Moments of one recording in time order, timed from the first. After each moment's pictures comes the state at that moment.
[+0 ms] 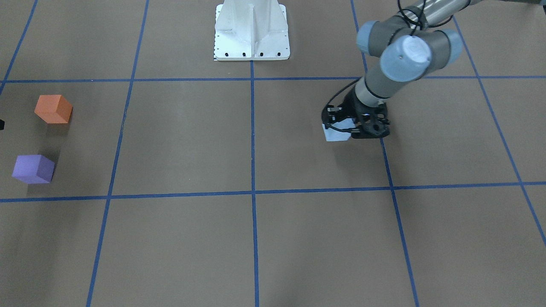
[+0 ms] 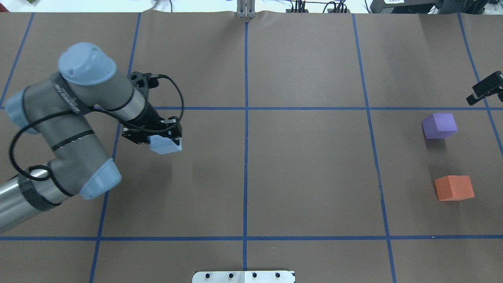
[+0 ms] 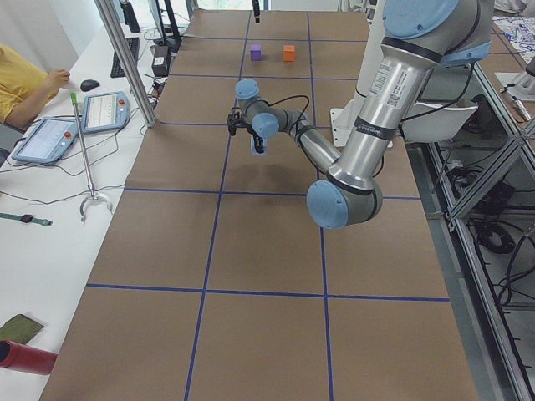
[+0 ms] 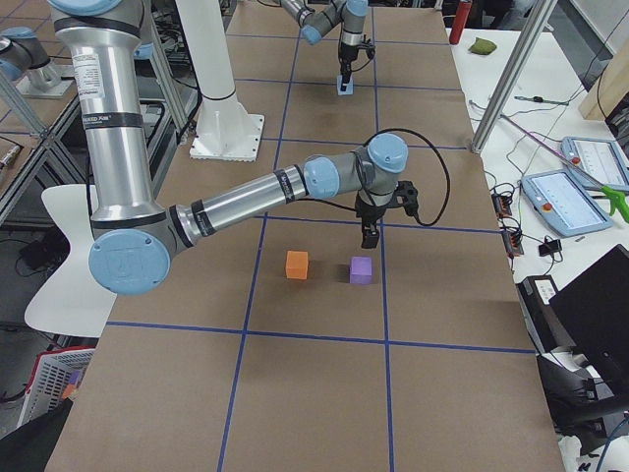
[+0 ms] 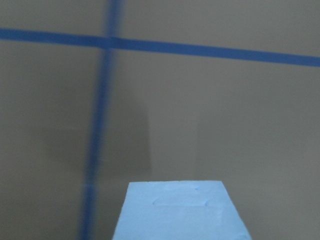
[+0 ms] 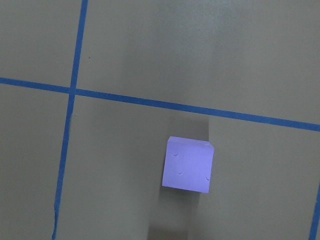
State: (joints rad) left arm -0.68 -2.10 -1.71 -1.74 -2.20 -1.23; right arm 1.29 -1.46 1.86 -1.73 2.40 0.20
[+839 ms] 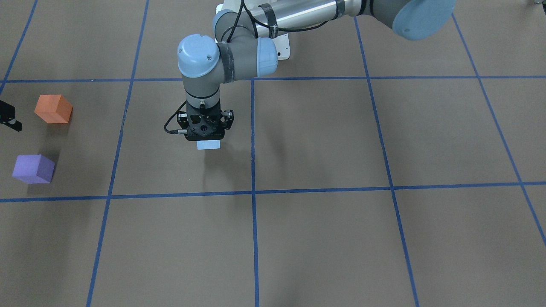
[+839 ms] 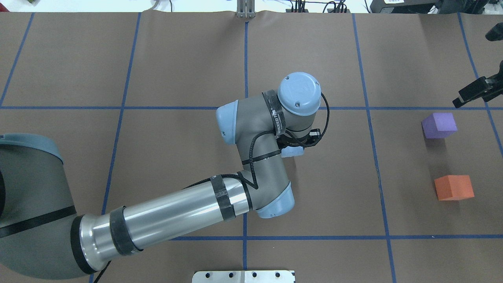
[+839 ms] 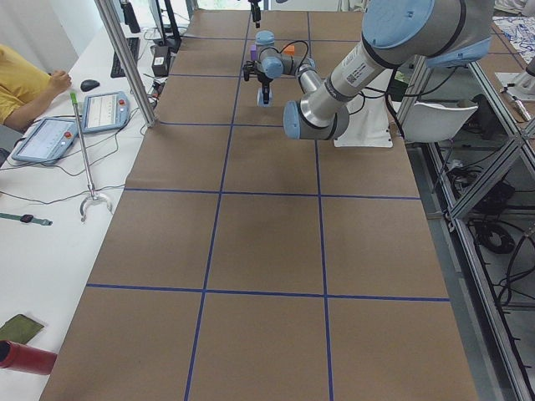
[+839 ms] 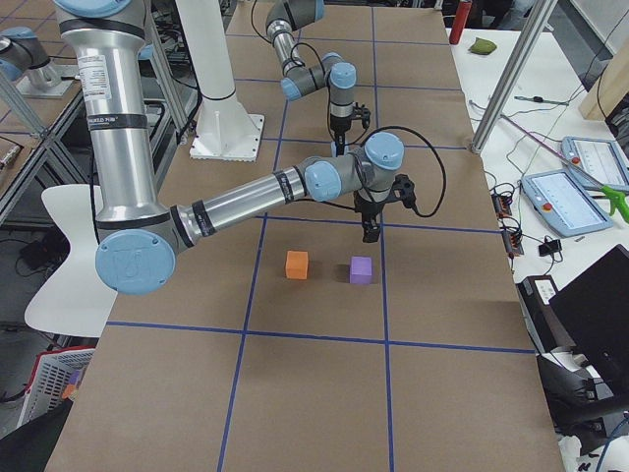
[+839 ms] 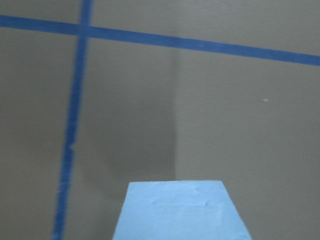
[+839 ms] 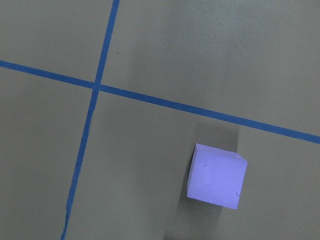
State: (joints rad) left arm -0.44 -2.76 -1.06 -1.74 -1.88 -1.34; right arm 1.25 -1.47 1.85 -1.63 2.41 0.20
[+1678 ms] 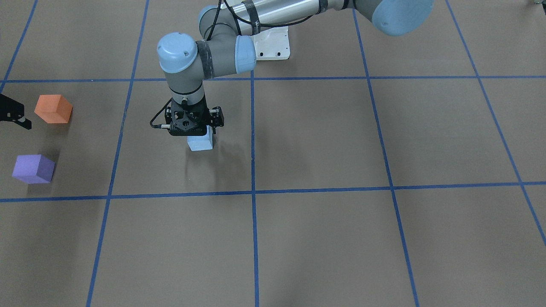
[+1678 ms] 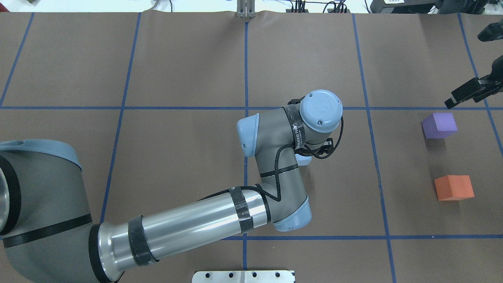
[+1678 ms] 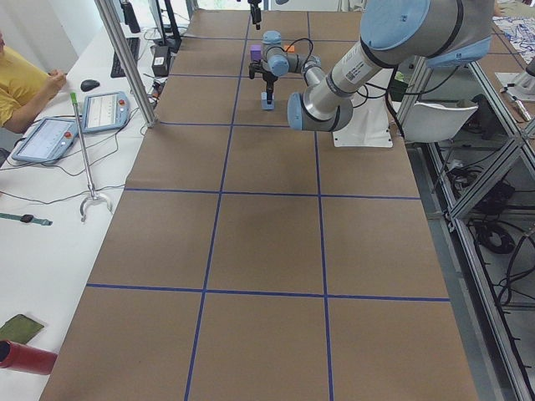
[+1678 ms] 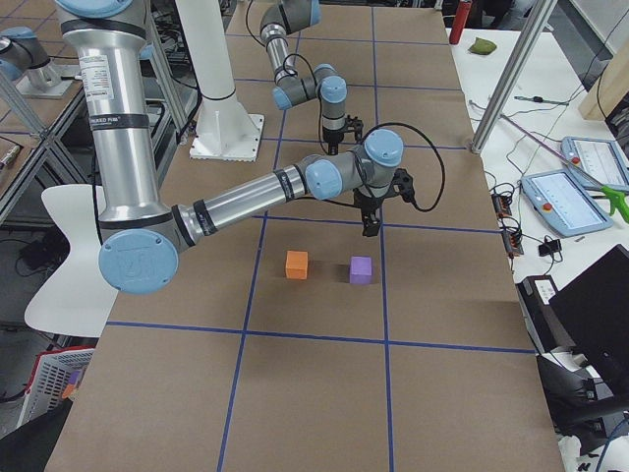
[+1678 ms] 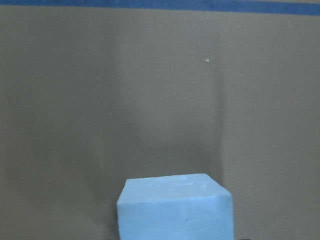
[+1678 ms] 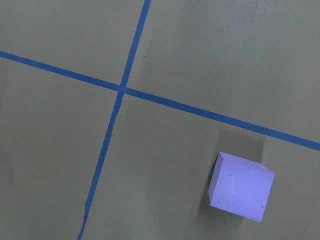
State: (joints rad) left arm -0.41 -2.82 -0.99 -1.74 -1.81 -1.30; right arm 1.23 -1.46 1.85 -1.59 2.44 0.22
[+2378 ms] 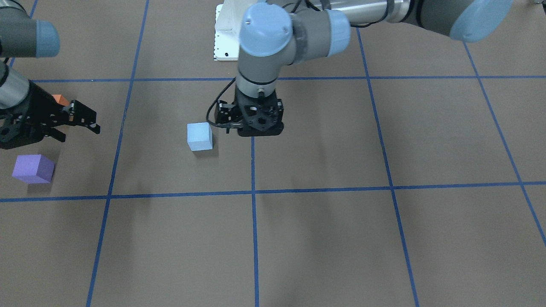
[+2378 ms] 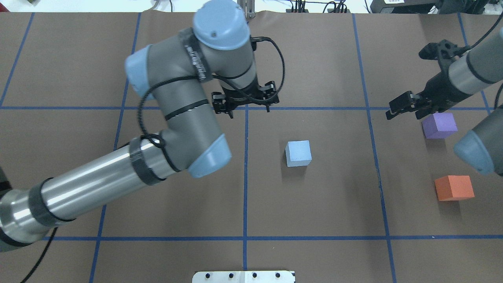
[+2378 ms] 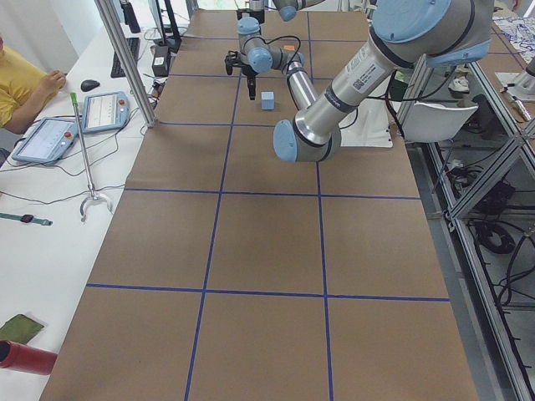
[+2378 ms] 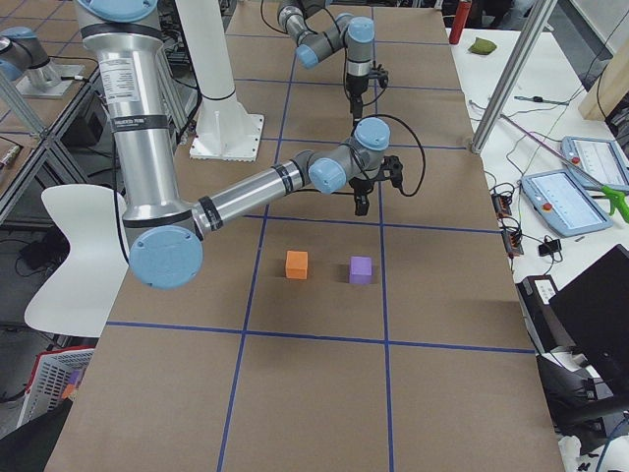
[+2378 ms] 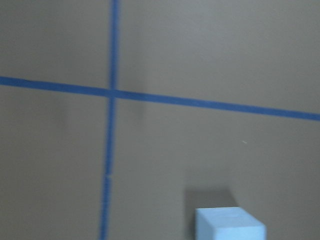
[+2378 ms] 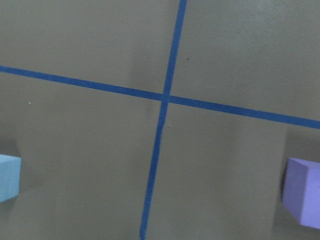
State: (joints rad) left arm -0.67 -2.46 -1.58 -1.55 -2.06 -1.26; right arm 0.94 -1.39 1.85 -1.28 2.29 0.87
